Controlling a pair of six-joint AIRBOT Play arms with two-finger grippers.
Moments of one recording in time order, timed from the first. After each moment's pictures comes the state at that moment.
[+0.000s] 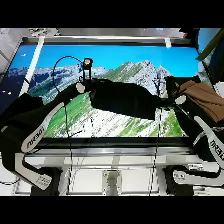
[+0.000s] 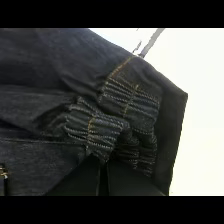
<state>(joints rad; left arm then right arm) -0.39 -1.69 1.30 0.97 -0.22 -1.14 -0.06 -1.39 0.85 -0.96 0.55 1.46</state>
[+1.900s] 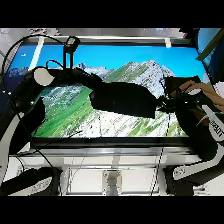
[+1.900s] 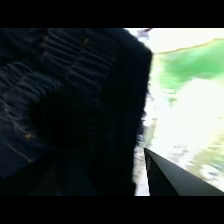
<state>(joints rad) -0.35 -1.22 1.30 1.02 -0.82 -1.14 -0.29 -1.67 1.10 -0.82 1.14 1.23</state>
